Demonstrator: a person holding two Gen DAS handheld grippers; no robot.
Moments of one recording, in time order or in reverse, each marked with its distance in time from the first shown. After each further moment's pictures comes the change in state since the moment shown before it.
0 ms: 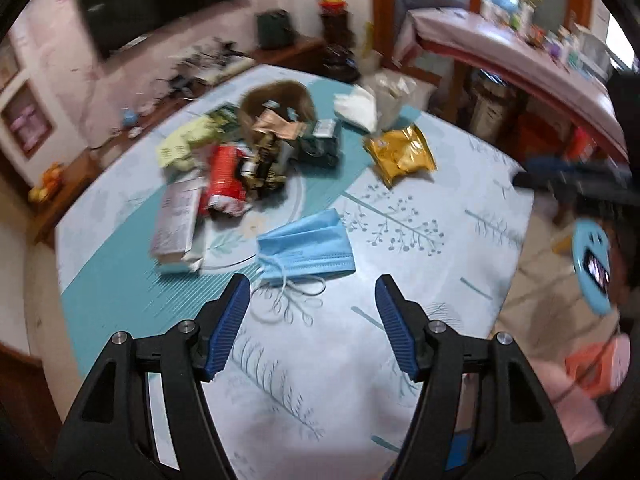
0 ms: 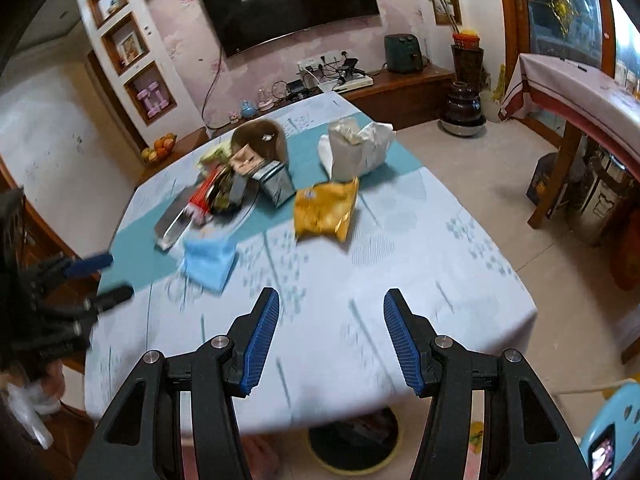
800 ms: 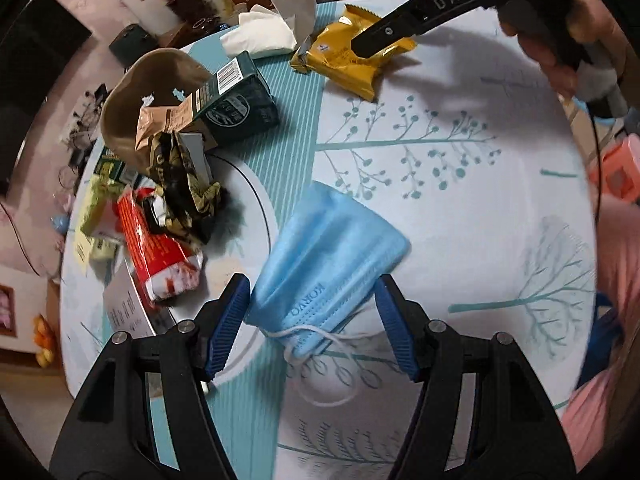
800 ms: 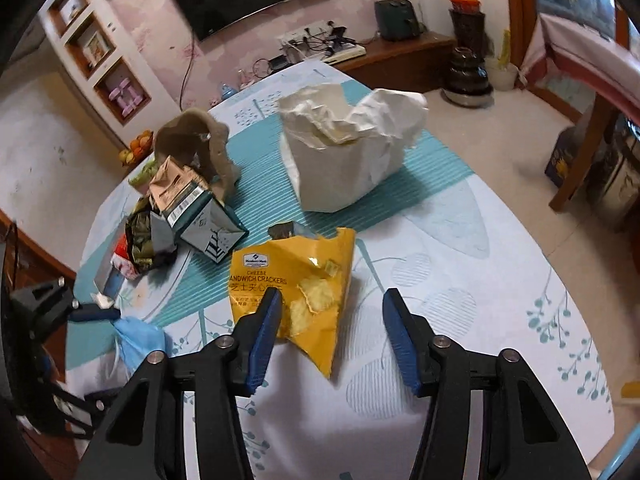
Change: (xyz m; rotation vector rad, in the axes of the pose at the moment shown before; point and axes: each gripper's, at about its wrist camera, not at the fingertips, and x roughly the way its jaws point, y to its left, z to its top) left arm 0.131 -0.001 0.023 0.591 0.173 -0.078; right arm 0.180 -0.015 0.069 0.037 0.090 0.005
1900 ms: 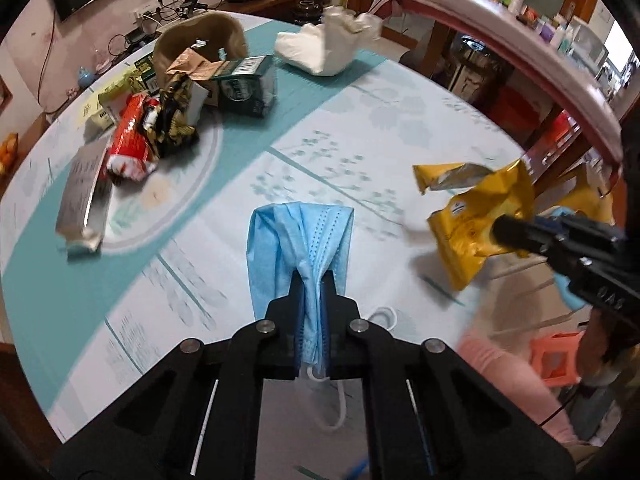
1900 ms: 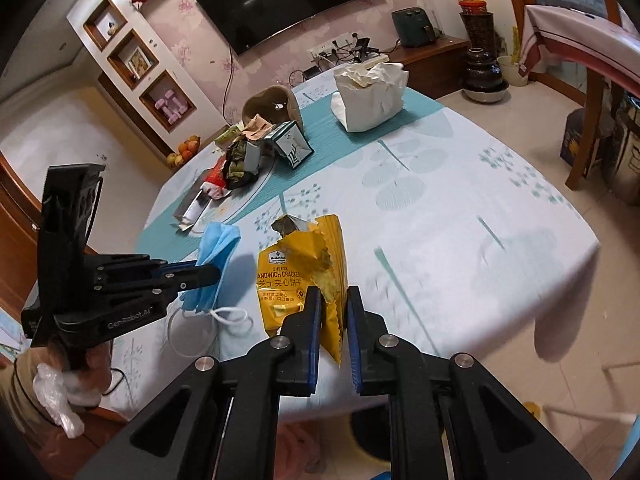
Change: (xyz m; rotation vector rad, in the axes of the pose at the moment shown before) left arm -0.059 -0.067 -0.001 -0.642 -0.082 -0.093; right arm -0.121 -0.002 -0.143 0.048 -0.065 0.165
